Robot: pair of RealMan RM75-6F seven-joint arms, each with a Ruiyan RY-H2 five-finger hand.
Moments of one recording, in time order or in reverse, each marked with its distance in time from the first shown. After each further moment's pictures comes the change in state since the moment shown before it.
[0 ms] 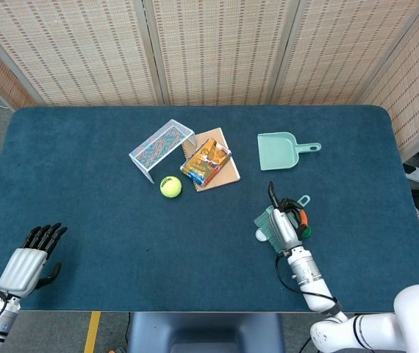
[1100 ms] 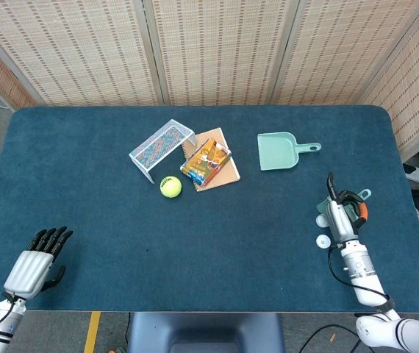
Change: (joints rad) left arm -0.001 -0.022 0.010 0.001 0.002 -0.012 0.042; right arm -0.146 0.129 -0.044 0.252 -0.063 -0.018 0.161
